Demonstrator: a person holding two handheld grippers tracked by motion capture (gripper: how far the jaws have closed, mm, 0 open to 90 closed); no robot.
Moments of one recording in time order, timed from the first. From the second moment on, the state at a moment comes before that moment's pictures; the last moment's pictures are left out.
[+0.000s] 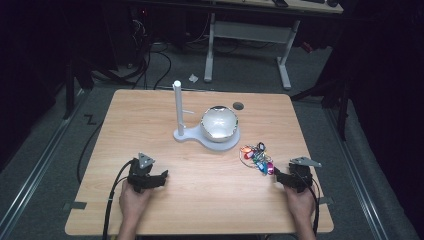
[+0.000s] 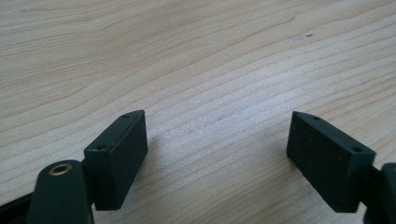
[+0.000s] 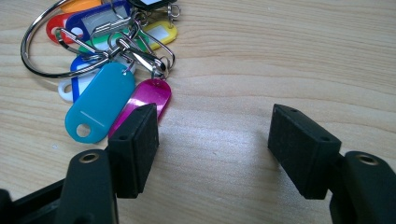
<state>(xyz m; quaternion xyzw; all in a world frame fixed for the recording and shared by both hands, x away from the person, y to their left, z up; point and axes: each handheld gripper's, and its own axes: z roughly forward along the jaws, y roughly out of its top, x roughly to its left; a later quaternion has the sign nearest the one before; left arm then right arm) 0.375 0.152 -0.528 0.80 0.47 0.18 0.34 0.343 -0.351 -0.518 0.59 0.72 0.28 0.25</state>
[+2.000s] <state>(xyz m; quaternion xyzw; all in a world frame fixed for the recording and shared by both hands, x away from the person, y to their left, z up) 0.375 0.152 -0.528 0.80 0.47 0.18 0.34 0.376 -0.322 -0.478 0.55 0.74 0.33 0.21</state>
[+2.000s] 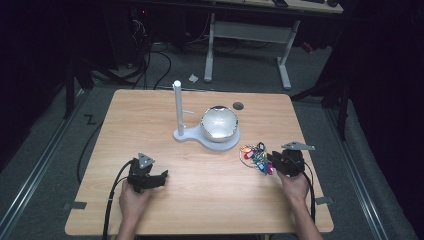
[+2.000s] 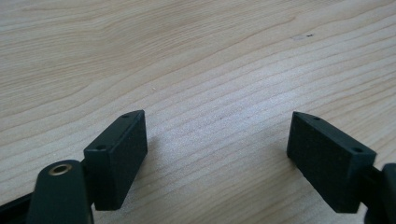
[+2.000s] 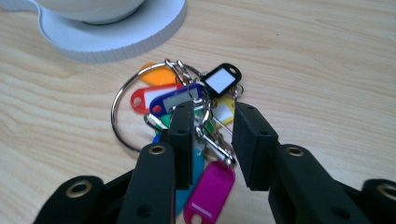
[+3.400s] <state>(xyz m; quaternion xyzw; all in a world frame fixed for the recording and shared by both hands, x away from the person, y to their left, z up) 0.375 0.152 -0.528 0.80 0.47 0.18 0.34 0.424 -0.303 -0.509 0.55 0.76 0.29 0.18</state>
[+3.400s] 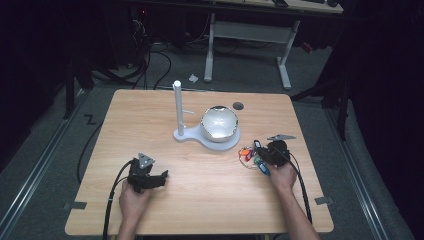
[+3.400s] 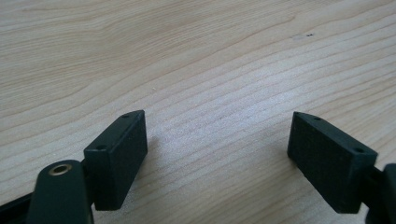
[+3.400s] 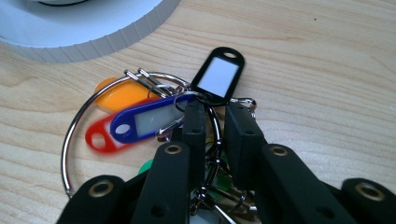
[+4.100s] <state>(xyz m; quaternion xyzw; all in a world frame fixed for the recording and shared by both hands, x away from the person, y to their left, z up) 0.375 0.152 -0.528 0.80 0.47 0.18 0.34 0.411 -0.311 -0.478 0.52 0.75 0.34 0.21</state>
